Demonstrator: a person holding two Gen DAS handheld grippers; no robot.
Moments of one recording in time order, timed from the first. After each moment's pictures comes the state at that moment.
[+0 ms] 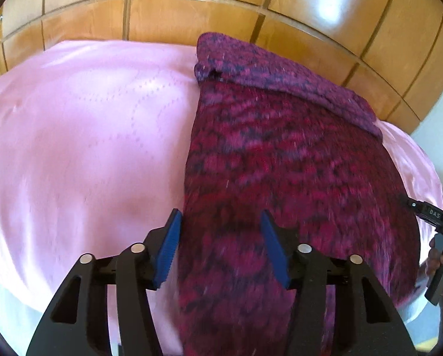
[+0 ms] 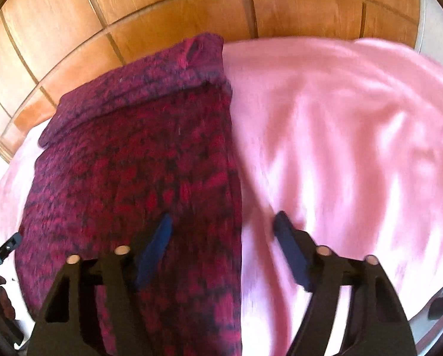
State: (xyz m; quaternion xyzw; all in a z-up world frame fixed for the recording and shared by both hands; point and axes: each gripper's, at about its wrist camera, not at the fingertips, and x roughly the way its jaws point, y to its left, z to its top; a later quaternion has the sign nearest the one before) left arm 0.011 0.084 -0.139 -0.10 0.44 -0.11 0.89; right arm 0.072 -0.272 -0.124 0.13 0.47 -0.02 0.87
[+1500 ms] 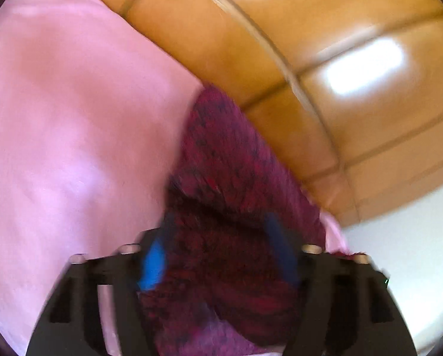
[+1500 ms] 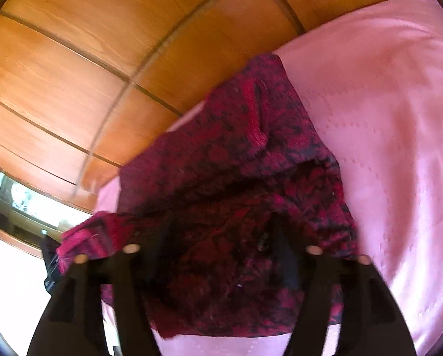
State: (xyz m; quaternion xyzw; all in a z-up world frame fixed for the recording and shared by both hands) left arm 0.179 0.145 -0.103 -0.37 0.40 -0.16 0.82; right arm 0.182 -0.296 -0.087 0.35 0.43 0.10 0.83
